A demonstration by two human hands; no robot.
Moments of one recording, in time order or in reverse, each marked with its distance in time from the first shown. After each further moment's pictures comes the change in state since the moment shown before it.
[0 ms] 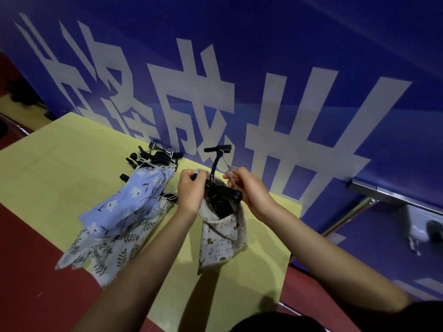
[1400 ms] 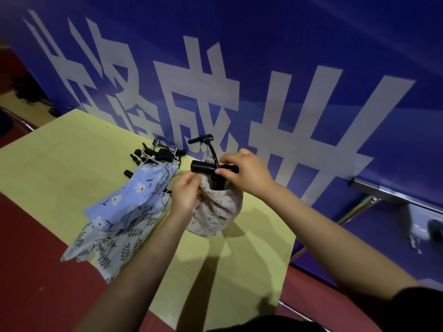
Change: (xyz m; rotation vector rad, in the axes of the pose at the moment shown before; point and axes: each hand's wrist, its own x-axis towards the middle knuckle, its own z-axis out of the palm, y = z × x) left_hand -0.009 -0.011 -0.022 -0.179 -0.057 -0.018; right_hand 0.037 -0.006 -0.007 -1.131 0.071 -0.793
